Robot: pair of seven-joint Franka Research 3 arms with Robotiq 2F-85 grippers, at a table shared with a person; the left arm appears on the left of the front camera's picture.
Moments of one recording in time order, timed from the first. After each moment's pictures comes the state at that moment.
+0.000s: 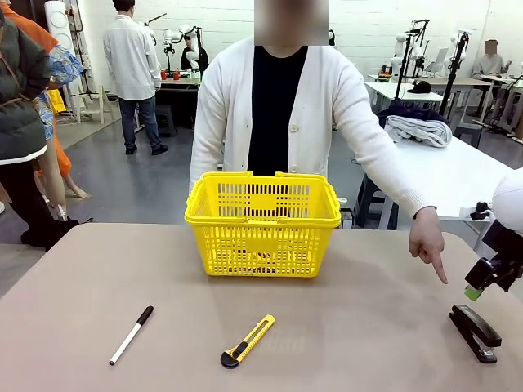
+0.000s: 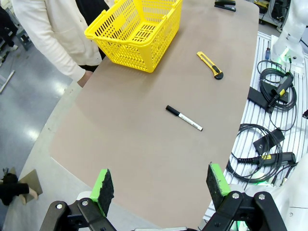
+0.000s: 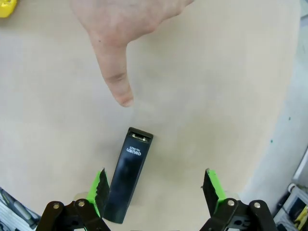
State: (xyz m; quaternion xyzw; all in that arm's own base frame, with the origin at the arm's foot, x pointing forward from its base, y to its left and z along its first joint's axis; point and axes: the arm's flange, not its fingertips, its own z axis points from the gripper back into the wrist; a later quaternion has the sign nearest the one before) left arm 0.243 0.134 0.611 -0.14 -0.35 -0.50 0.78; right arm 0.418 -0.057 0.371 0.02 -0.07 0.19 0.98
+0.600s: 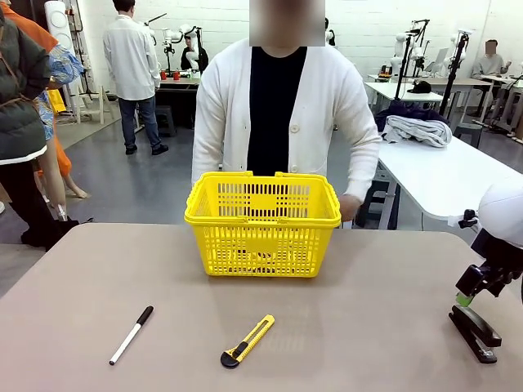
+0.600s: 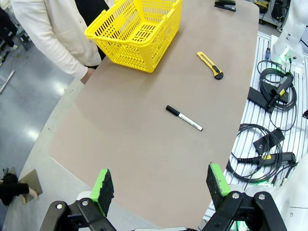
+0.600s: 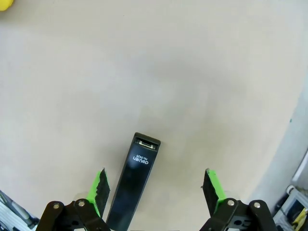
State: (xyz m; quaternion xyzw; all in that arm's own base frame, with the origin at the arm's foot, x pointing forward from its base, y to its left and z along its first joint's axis) left arm 0.243 0.134 0.611 -0.14 -0.35 -0.50 0.78; right arm 0.421 -0.047 0.359 0.02 -0.07 0.20 0.98
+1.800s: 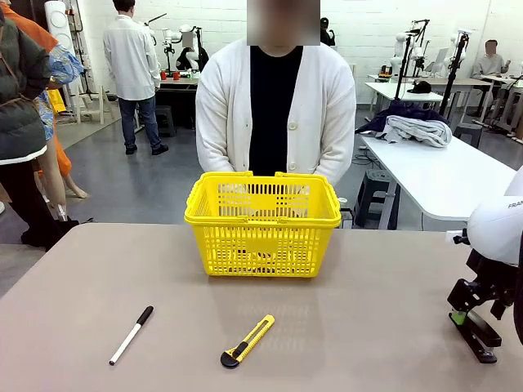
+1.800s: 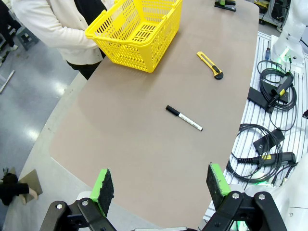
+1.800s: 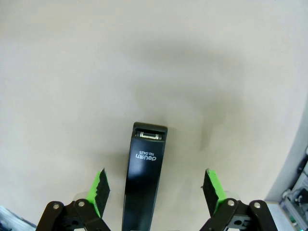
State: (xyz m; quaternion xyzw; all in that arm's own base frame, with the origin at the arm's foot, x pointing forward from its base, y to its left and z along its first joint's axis) left arm 0.243 0.134 0.611 -0.14 -0.35 -0.50 0.78; right arm 0.410 -0.034 0.326 0.01 -0.01 0.10 0.99
